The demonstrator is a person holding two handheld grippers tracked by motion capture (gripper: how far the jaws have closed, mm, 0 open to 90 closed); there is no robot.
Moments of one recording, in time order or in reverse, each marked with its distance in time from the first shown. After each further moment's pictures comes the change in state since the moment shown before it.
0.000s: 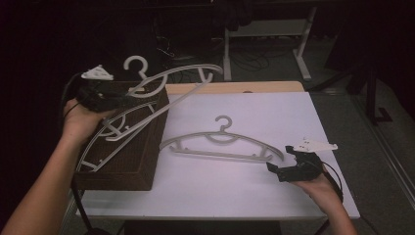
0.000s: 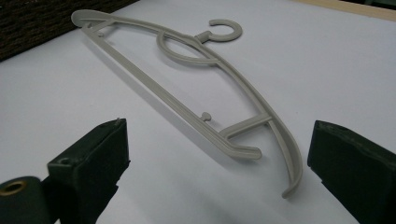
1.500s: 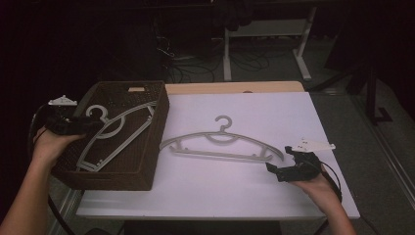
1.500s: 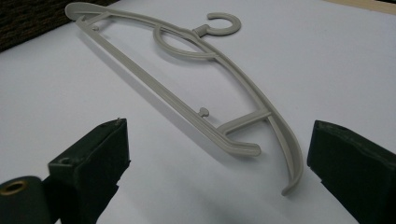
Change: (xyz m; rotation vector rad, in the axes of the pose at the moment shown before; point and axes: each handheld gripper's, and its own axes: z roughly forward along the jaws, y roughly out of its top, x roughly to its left) left arm 0.059 -0.109 0.008 0.080 0.019 -0.223; right arm 0.000 -0.001 0.004 0.018 -0.010 -0.004
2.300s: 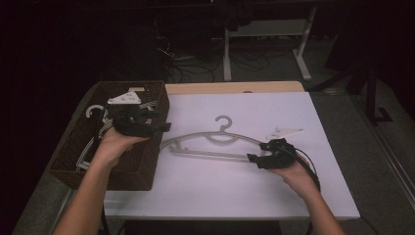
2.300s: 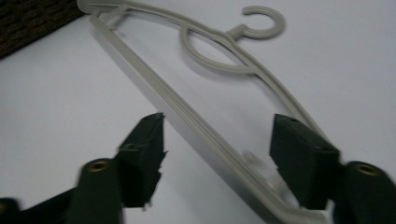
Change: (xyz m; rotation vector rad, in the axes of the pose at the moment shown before) left arm -0.173 0.065 0.042 -0.187 -0.431 0.160; right arm 0.023 0.042 0.052 0.117 0.080 -0.008
